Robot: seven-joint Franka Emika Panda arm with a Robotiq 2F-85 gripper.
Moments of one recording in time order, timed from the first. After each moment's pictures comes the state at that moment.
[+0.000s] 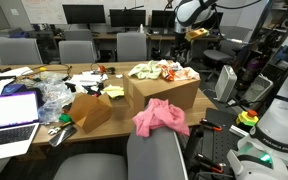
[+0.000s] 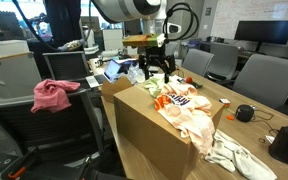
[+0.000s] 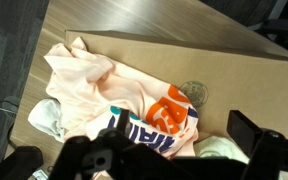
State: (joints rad) arm -0.26 0.00 -0.26 -2.17 -0.17 2.19 0.03
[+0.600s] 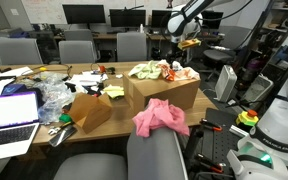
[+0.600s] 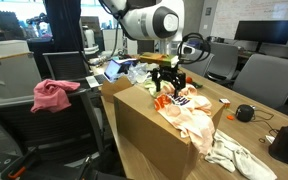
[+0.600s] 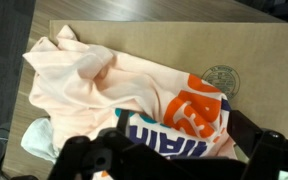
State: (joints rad) arm -0.32 0.26 -0.28 -2.01 -0.05 2.20 0.00
